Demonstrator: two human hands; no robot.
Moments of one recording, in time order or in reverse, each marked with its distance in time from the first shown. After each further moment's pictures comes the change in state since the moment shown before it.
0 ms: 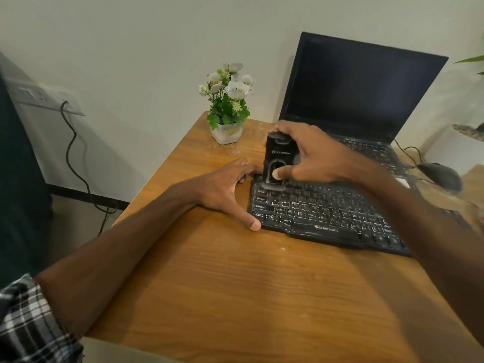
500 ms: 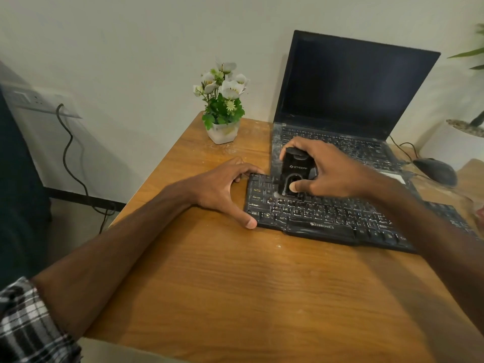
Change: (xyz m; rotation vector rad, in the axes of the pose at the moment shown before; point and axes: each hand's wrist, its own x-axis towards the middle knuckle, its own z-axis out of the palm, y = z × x) left_hand -0.003 0.004 0.000 -0.050 -0.001 0.010; right_hand -0.033 0.031 0.003 0.101 -0.009 0.080
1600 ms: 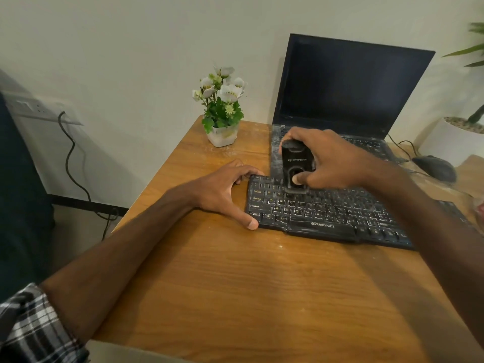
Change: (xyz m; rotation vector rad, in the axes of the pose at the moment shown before) left_hand 0.000 -0.001 0.001 0.018 0.017 0.005; right_hand 0.001 -0.017 -0.014 -0.193 0.016 -0.036
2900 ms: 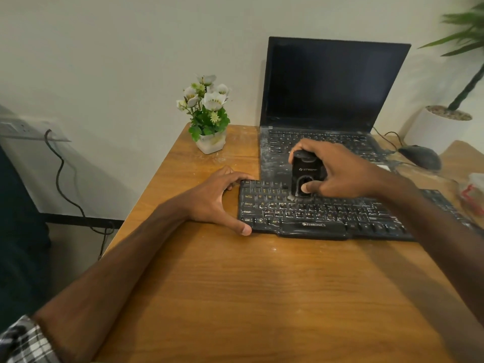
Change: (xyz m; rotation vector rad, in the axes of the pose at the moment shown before) left_hand -0.004 0.005 0.001 0.031 -0.005 0.001; right_hand -0.030 0.035 0.002 0.178 0.042 0.072
